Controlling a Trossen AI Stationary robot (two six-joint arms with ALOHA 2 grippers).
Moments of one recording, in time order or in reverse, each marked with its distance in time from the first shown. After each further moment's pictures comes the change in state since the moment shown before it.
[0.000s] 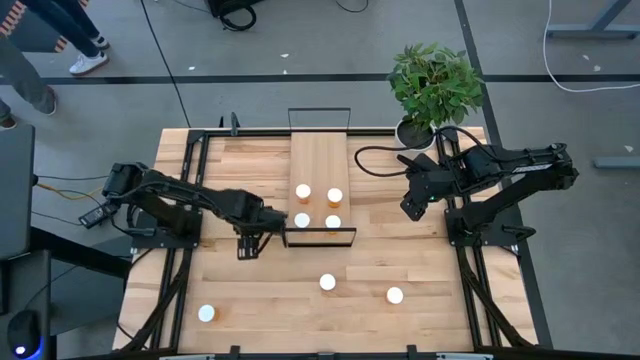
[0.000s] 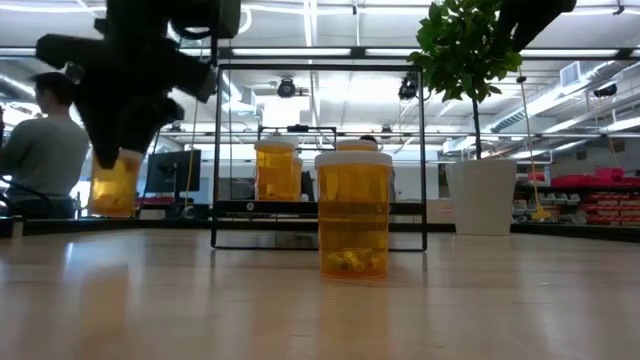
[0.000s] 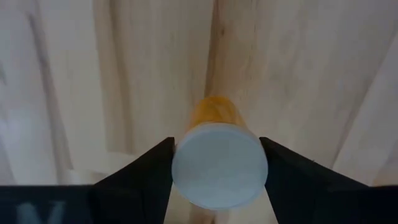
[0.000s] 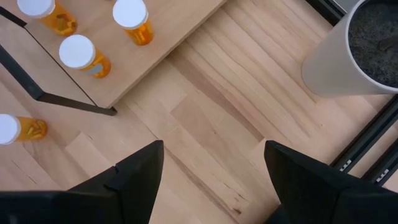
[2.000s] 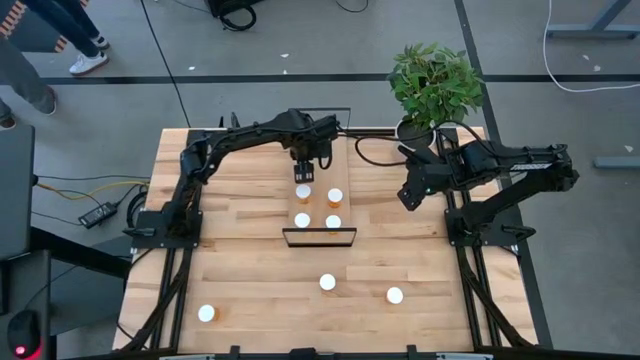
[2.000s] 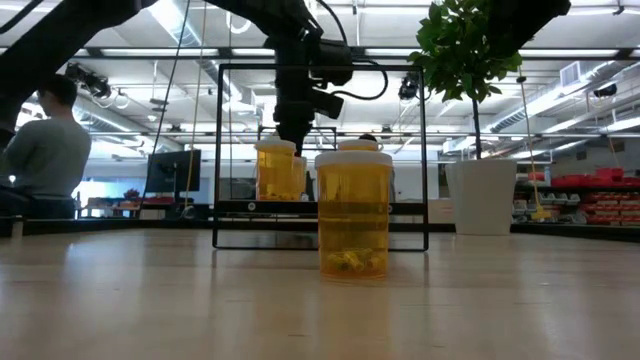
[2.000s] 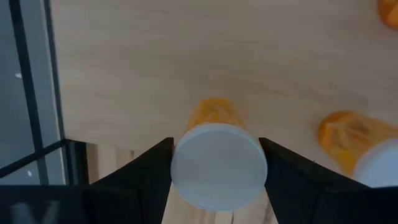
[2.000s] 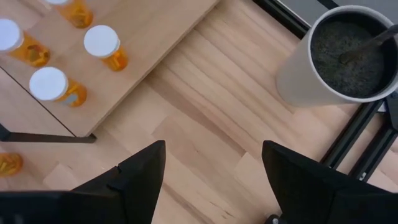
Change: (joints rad) left arm 0.537 0.600 0.890 -0.111 -0.103 0.555; right arm -0.067 0.000 0.000 0.000 0.075 -0.002
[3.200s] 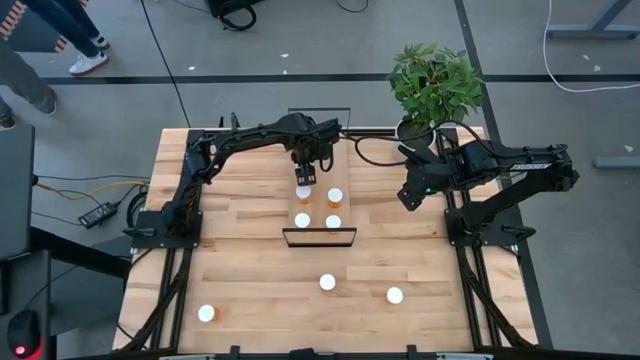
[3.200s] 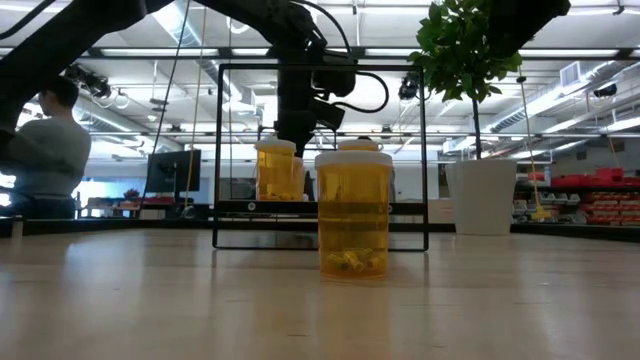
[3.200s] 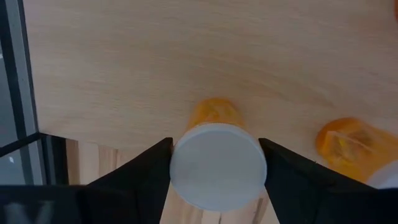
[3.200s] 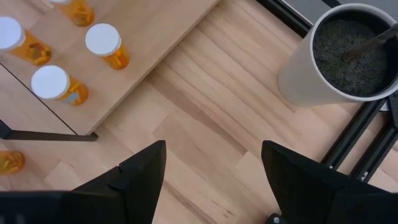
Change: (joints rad) left arm -0.002 0.036 0.000 -0.008 0.011 -0.070; right arm -0.001 0.000 0.000 0.001 -0.008 -0.003
